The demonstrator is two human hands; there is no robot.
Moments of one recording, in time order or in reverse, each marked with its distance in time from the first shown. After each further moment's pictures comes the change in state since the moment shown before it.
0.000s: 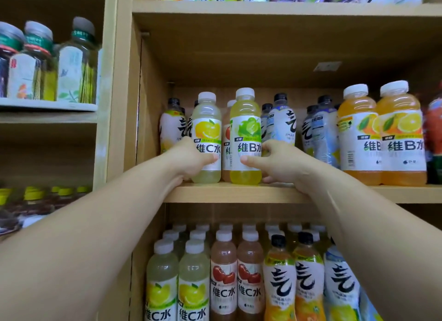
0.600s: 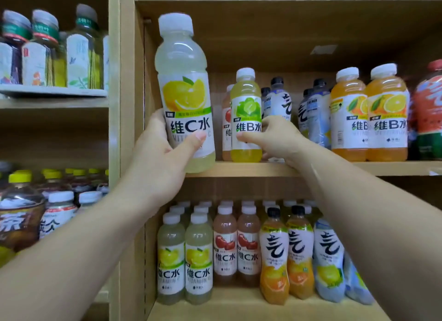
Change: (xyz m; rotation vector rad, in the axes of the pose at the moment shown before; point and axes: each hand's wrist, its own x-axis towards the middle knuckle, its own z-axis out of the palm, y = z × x) left_hand -0.158 0.022 -0.024 -0.350 0.282 0.321; right_hand -0.010 -0.009 -0.002 -0.035 0.152 -0.070
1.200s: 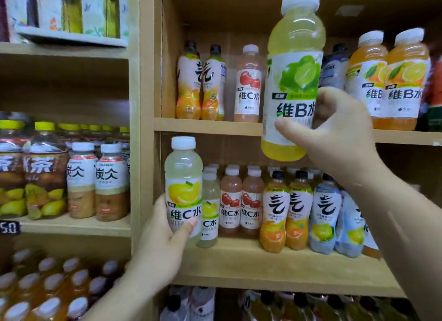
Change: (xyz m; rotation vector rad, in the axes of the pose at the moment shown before) left_hand -0.168 -0.109 -0.015 0.177 -0.053 -0.323; right_hand -0.141 -0.017 -0.019 0.017 0.311 -0.260
